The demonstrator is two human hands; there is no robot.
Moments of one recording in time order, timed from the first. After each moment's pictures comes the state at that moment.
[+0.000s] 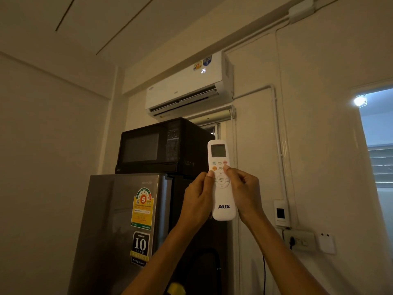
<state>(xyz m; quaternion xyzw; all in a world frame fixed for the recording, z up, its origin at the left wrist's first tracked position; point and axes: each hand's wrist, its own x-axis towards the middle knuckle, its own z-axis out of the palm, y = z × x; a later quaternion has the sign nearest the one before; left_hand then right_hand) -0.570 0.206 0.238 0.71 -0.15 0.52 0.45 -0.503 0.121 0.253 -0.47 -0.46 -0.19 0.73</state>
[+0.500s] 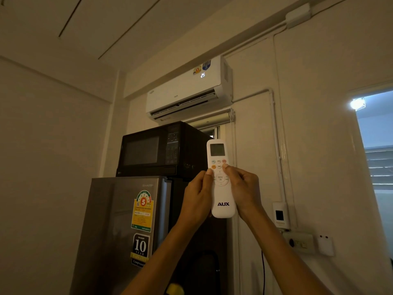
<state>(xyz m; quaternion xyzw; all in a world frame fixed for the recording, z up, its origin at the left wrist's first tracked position) -0.574 0.194 0.247 0.70 -0.16 0.52 0.46 -0.507 0.111 0.263 -0.48 -0.45 -0.17 0.73</state>
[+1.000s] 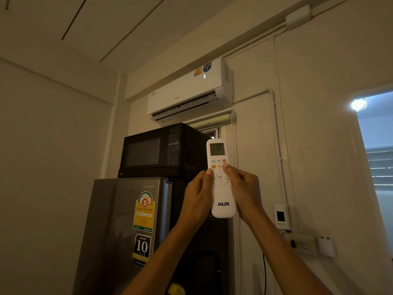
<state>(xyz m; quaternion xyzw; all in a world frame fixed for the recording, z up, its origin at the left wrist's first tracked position) -0.578 0.192 0.248 0.70 -0.17 0.52 0.47 -0.516 0.104 0.264 -0.48 -0.45 -0.15 0.74</state>
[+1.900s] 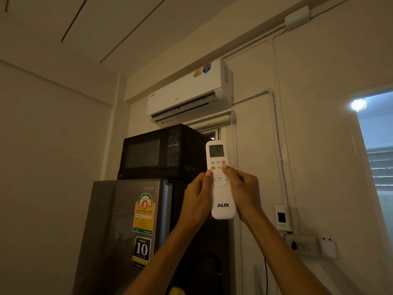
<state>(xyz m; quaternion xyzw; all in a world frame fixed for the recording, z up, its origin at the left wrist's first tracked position) -0.573 0.197 0.249 0.69 -0.16 0.52 0.47 -0.513 0.111 0.265 -0.48 -0.44 -0.16 0.74</state>
